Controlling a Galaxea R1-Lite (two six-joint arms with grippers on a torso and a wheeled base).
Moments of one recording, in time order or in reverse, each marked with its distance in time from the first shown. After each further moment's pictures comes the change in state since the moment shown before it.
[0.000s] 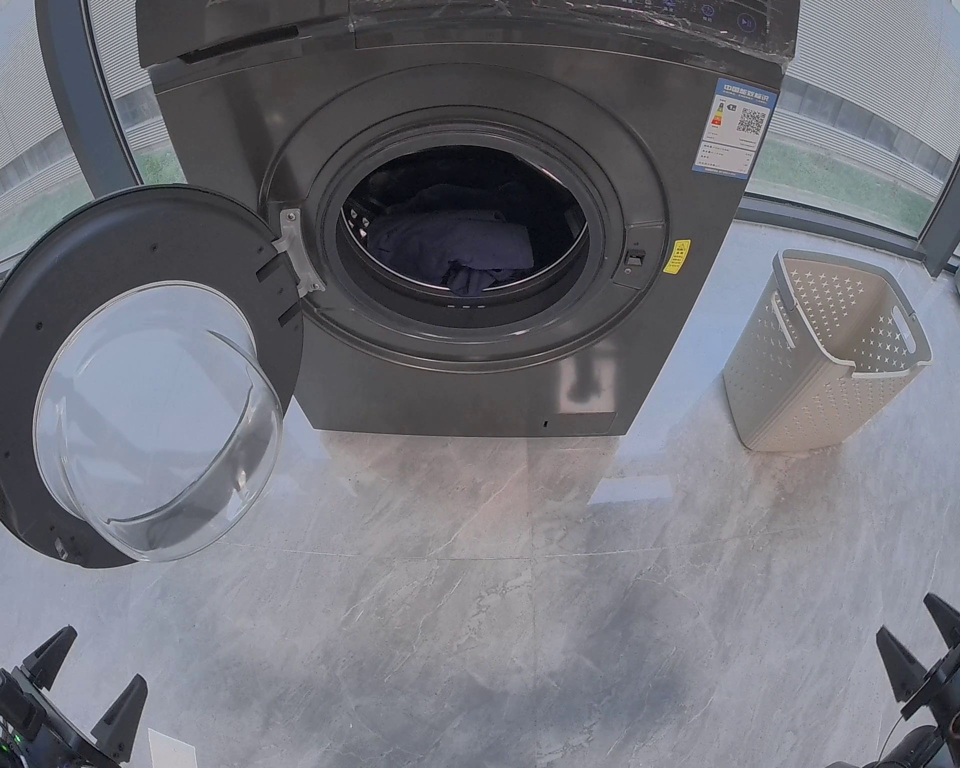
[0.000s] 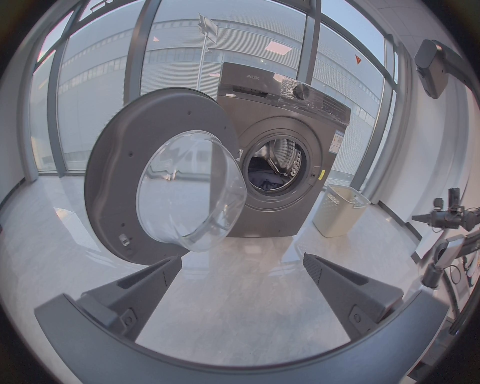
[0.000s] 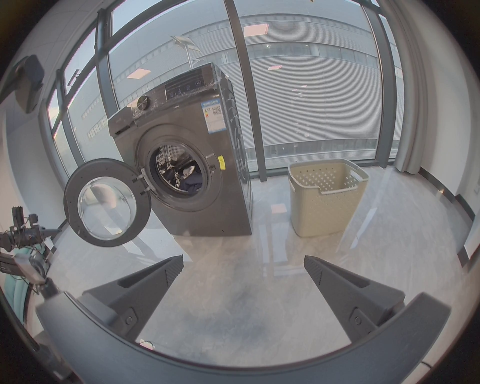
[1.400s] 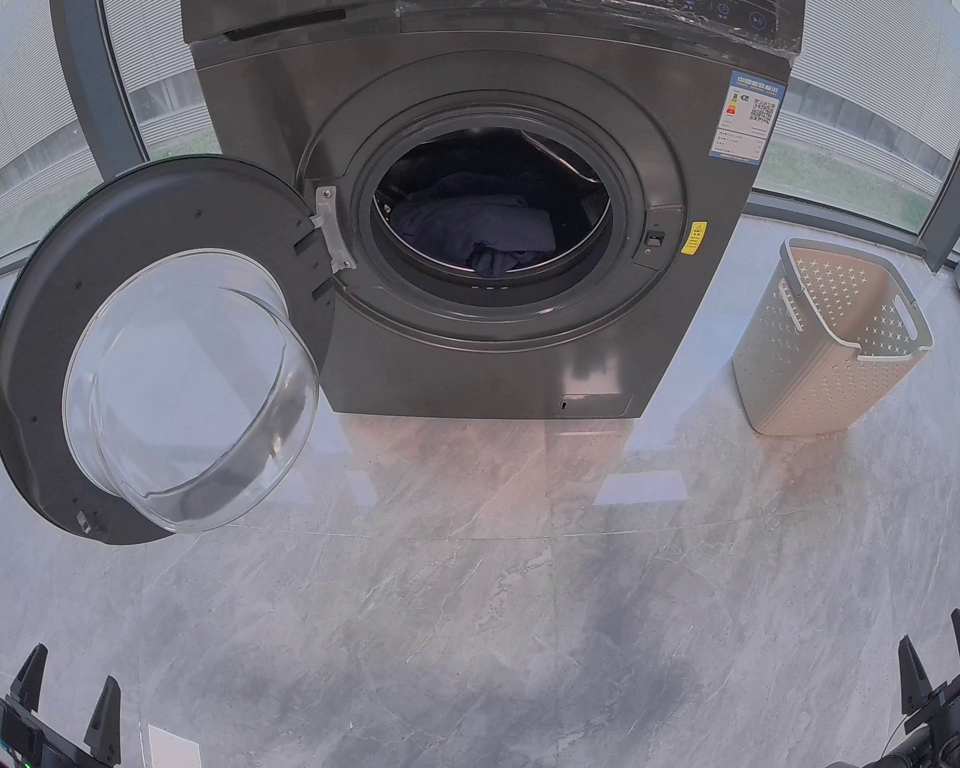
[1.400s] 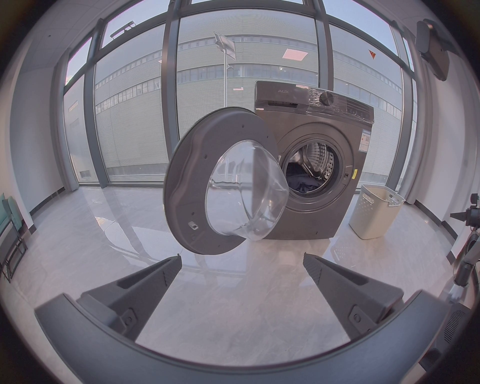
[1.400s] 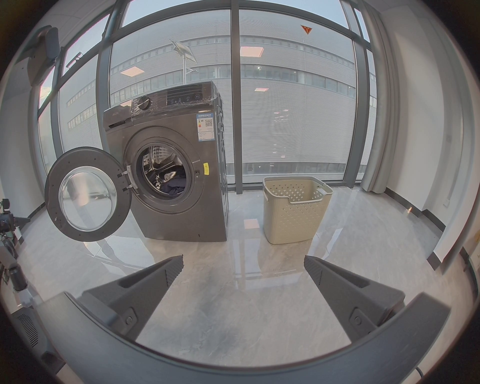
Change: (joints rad) left arm 0.214 -0.237 0.000 0.176 0.027 0.043; right arm -0.171 -0.303 0.000 0.203 -0.038 -0.088
